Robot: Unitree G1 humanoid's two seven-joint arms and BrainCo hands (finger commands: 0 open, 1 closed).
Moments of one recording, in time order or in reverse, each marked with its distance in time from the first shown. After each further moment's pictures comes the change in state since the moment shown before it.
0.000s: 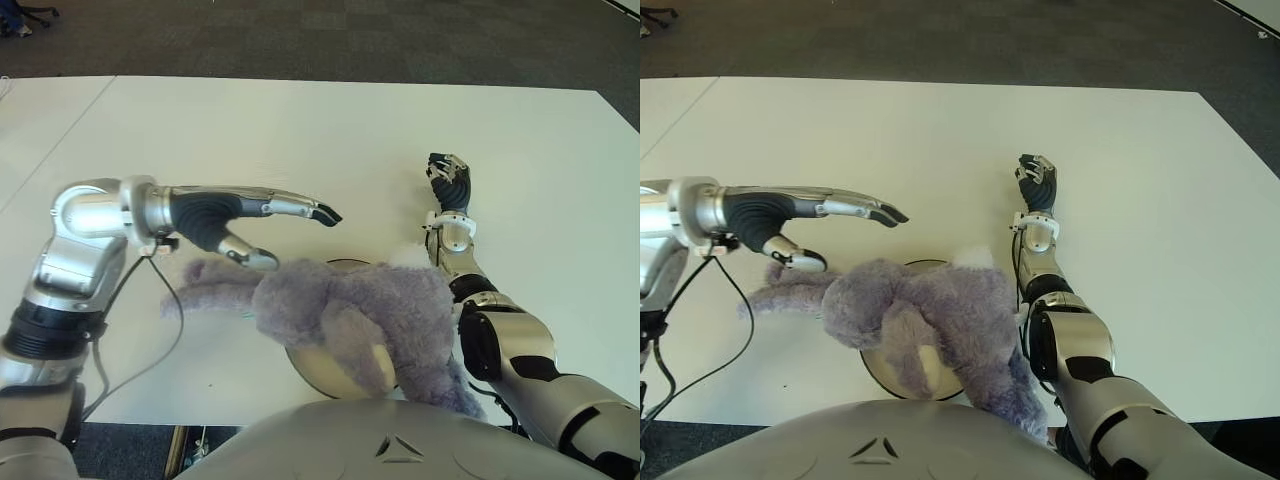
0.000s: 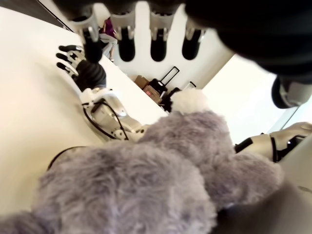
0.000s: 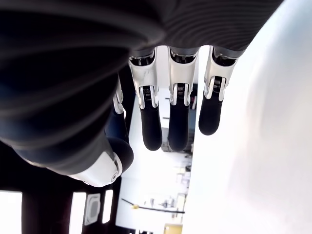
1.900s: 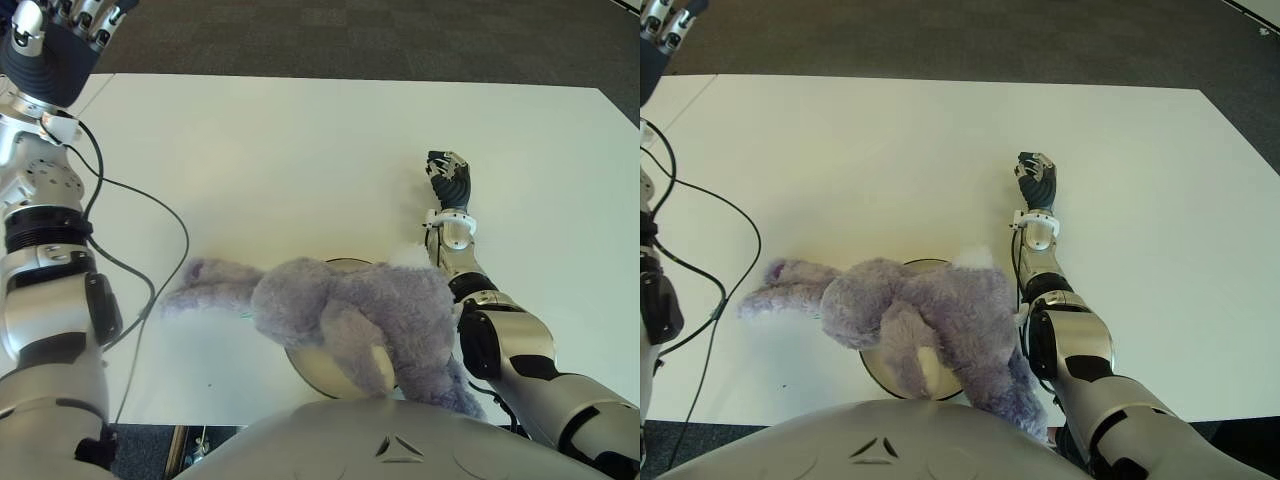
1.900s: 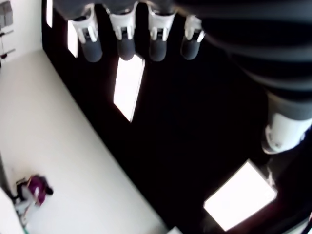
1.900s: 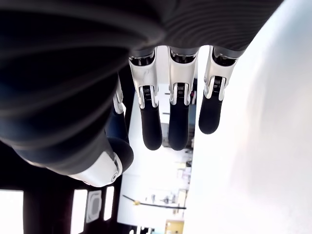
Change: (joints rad) left arm -0.493 -0.142 0.335 1.048 -0.426 0.031 0.132; right arm -0.007 0.000 -0.015 -0.012 -0.002 -0.005 0.015
